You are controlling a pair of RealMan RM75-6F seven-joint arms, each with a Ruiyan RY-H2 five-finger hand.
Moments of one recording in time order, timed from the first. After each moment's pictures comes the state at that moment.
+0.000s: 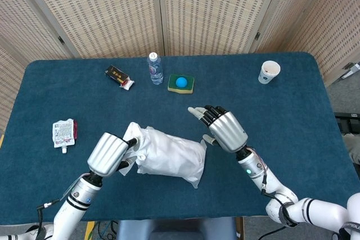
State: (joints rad) left arm -0.54 -1.36 -0.12 -1.98 1.49 1.30 0.57; right arm 0.67 -1.51 0.14 -1.46 -1.61 1.33 -0.20
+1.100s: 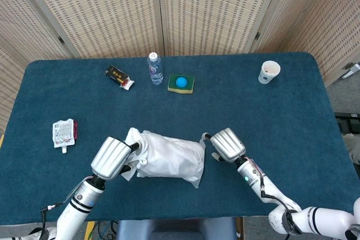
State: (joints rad) left arm -0.53 -1.40 -0.11 -1.95 1.51 1.29 0.58; right arm 0.65 -1.47 0.08 -1.59 -1.30 1.01 -0.43
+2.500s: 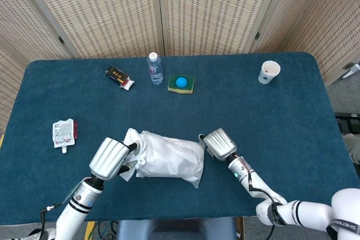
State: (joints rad) left arm -0.51 -1.40 -0.11 -1.93 1.51 1.29 0.56; right arm 0.71 -1.60 0.08 -1.45 -1.20 0.93 -0.55
